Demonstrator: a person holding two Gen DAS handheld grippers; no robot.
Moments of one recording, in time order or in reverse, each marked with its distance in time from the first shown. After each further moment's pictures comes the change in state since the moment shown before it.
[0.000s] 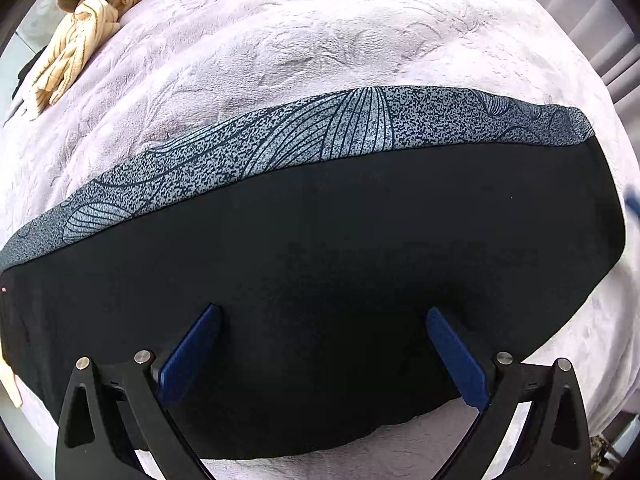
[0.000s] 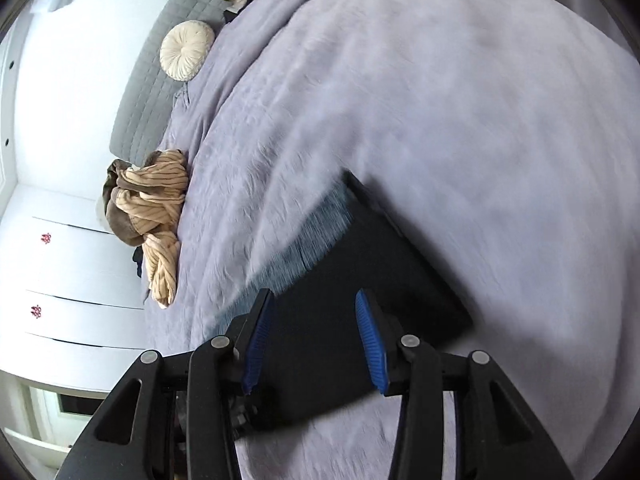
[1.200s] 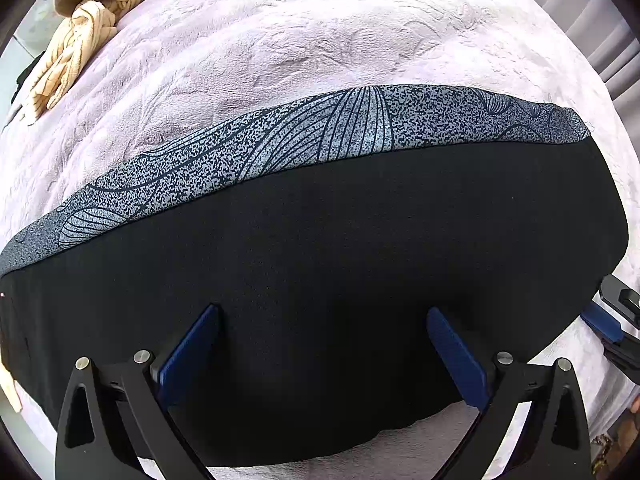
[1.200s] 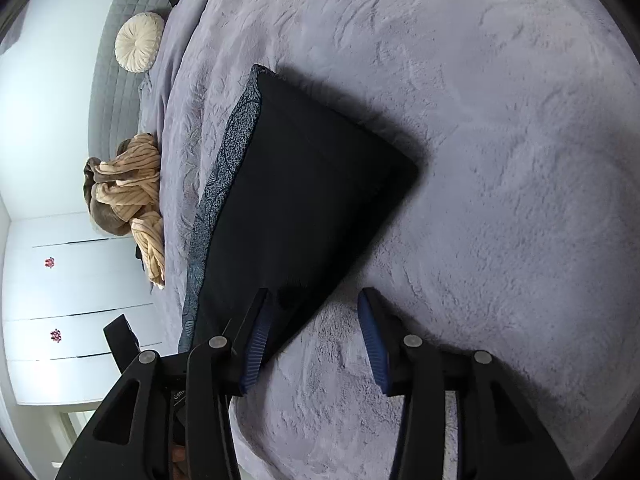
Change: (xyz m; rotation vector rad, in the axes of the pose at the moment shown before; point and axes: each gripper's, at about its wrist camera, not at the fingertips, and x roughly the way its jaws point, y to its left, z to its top) left arm 0.004 -0.001 -0.004 0.007 -0.014 -0.007; right arm 0.012 -0.060 -0.082 0.207 0.151 0.023
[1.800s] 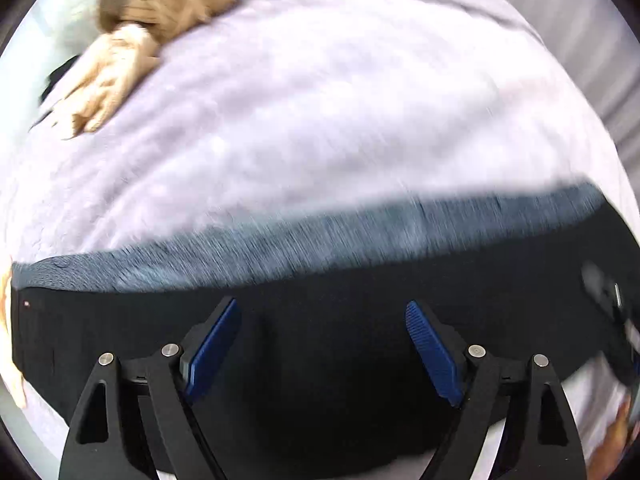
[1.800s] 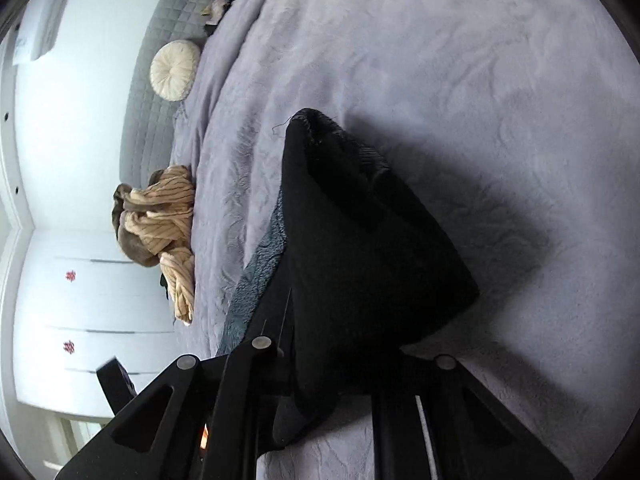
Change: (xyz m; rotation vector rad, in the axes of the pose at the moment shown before) left arm -0.034 0.034 0.037 -0.113 -0.159 0.044; right arm 0.002 0.044 0.021 -0.102 -0.159 0.107
